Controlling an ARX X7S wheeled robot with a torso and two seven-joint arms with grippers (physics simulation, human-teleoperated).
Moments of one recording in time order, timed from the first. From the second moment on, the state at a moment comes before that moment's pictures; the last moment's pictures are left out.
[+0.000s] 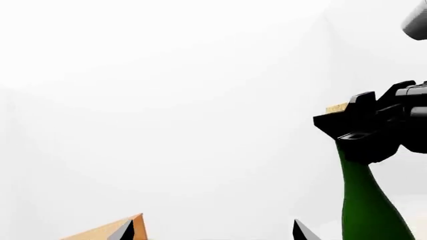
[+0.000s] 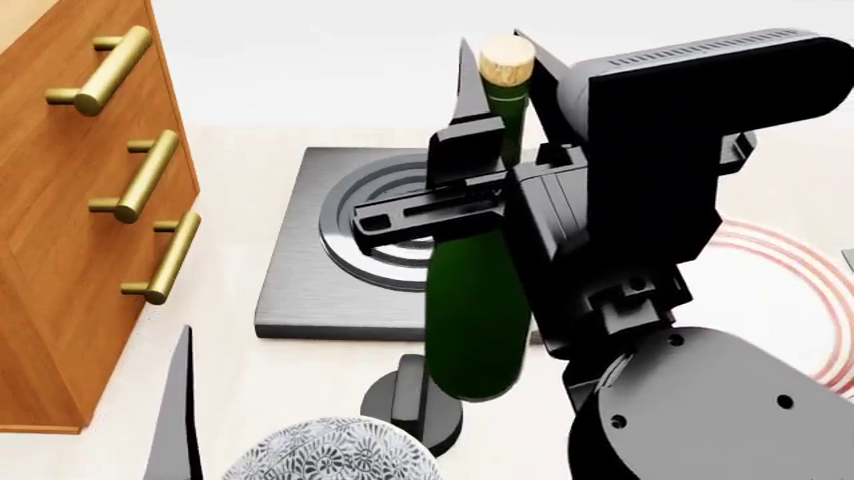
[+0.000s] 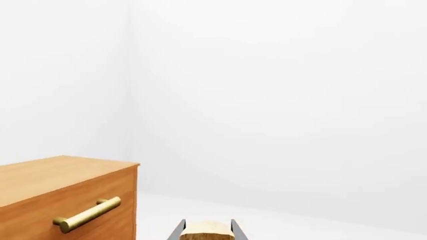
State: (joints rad) left arm -0.01 0.00 0.35 1.05 0.46 -0.52 0.14; right arm 0.99 0.67 -0.61 -0.47 1.09 0.44 0.62
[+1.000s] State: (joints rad) left arm -0.42 -0.02 0.50 0.77 0.08 -0.73 0.05; right arm 1.03 0.63 -0.63 -0.45 1.08 0.45 0.60
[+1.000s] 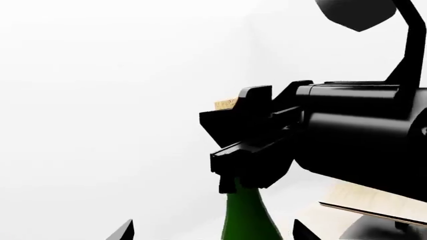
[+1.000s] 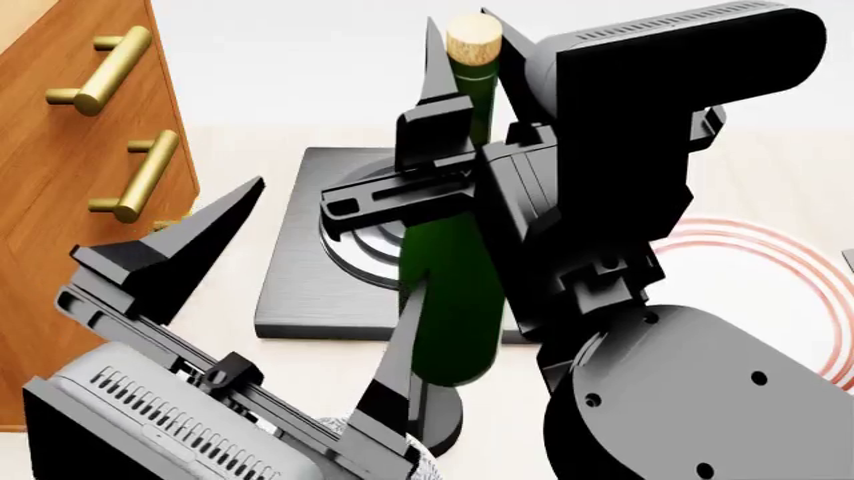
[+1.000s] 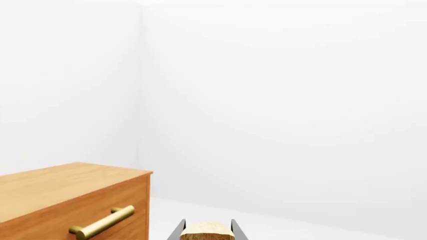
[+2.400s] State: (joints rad) left arm -0.54 -0.05 0.56 0.38 -0.20 -0.64 -0.07; right arm 1.01 0.63 -0.62 -0.47 1.09 0.42 0.60
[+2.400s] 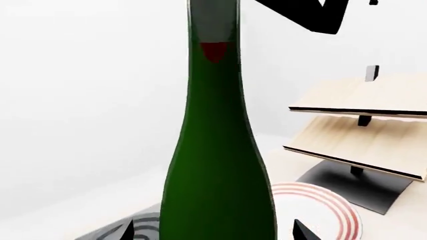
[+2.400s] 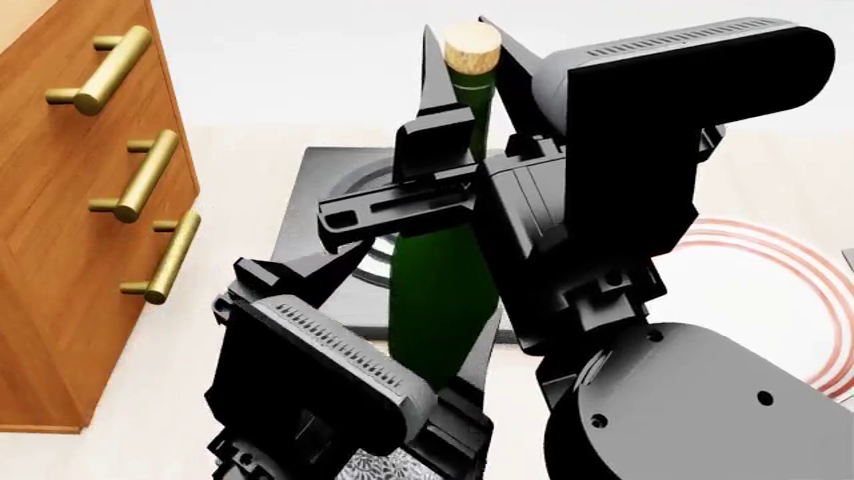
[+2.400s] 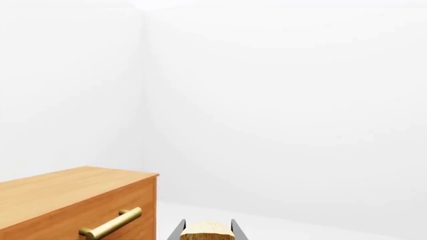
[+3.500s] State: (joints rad) left arm -0.59 -0.08 0.62 0.29 -0.27 -0.62 -0.14; right arm 0.98 0.64 -0.61 -0.49 1.08 0.40 0.60
